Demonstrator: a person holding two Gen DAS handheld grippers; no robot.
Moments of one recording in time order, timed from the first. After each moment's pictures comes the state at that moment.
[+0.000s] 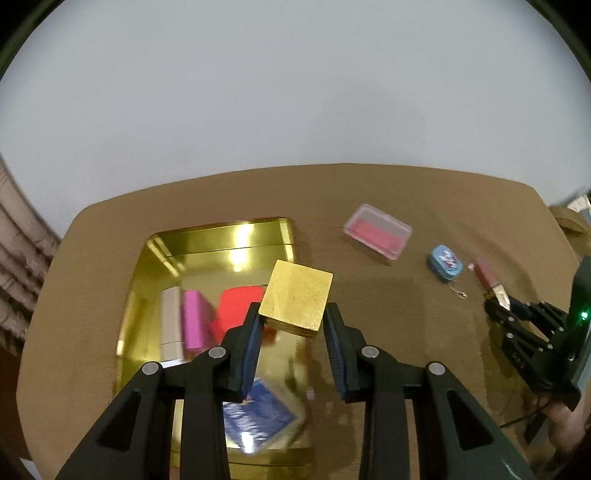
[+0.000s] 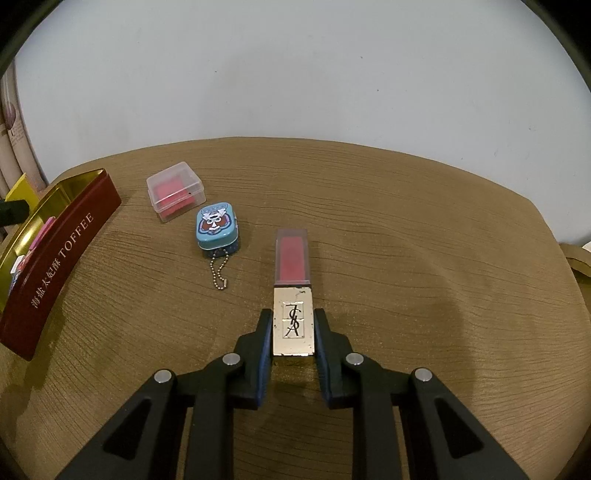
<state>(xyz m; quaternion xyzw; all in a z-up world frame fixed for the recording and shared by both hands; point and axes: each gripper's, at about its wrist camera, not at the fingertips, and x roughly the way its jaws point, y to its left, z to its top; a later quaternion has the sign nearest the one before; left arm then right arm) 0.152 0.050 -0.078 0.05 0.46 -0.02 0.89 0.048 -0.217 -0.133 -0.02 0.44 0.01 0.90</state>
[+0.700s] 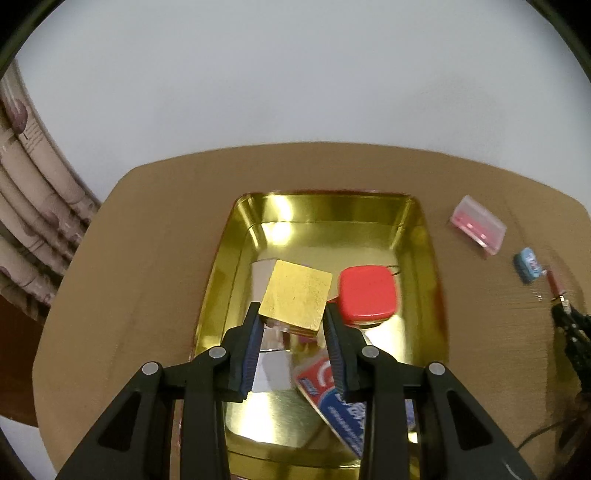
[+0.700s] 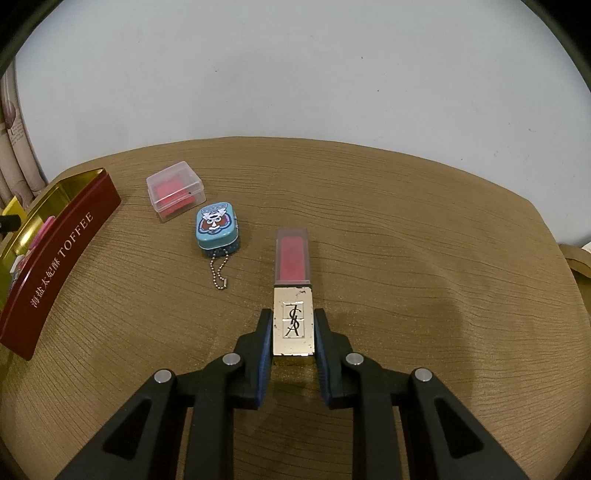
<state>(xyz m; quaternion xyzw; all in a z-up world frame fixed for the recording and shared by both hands) 0.165 0.128 -0.105 0.04 0.49 0.06 0.87 0.048 -0.219 -0.132 -0.02 0.44 0.01 0.90</state>
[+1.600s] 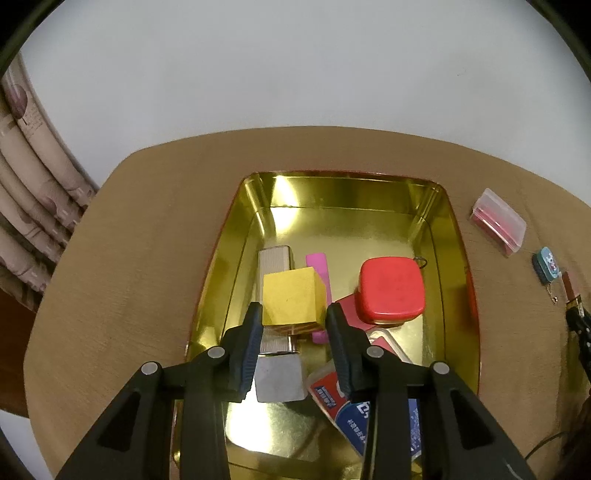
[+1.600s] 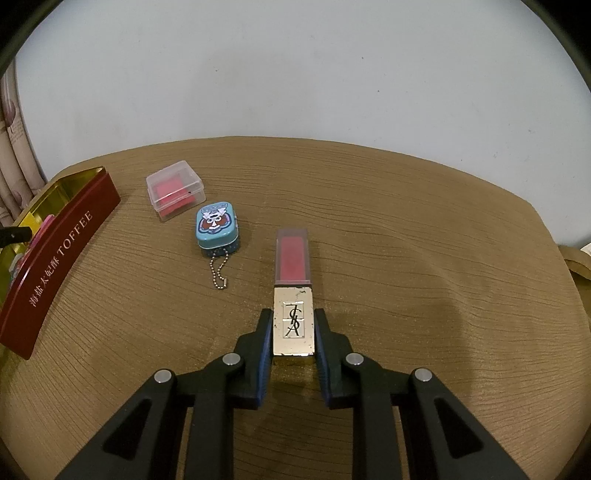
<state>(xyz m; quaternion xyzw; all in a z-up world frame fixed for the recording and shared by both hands) 0.171 0.137 -0.125 0.03 0.49 0.07 0.87 0.049 -0.219 -0.132 -0.02 0.44 0.01 0.90</state>
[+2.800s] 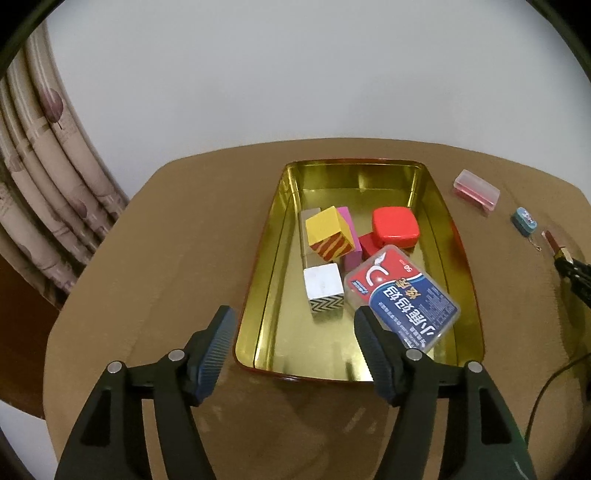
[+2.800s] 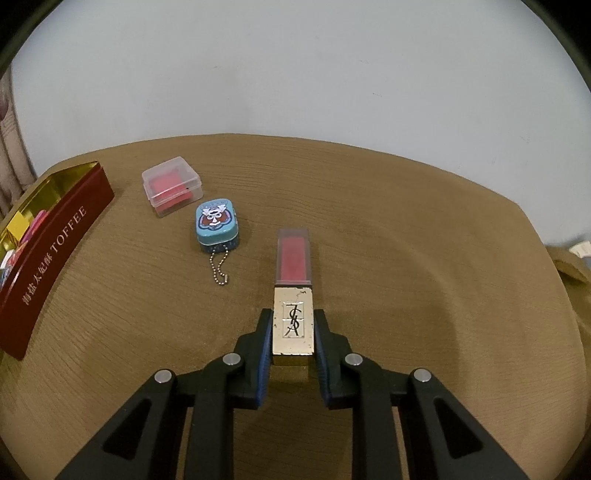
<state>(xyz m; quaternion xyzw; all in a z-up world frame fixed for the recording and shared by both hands) 0.073 0.148 -0.108 0.06 0.44 0.08 0.89 0.043 -0.209 -0.129 -0.02 0.44 -0.03 0.90</state>
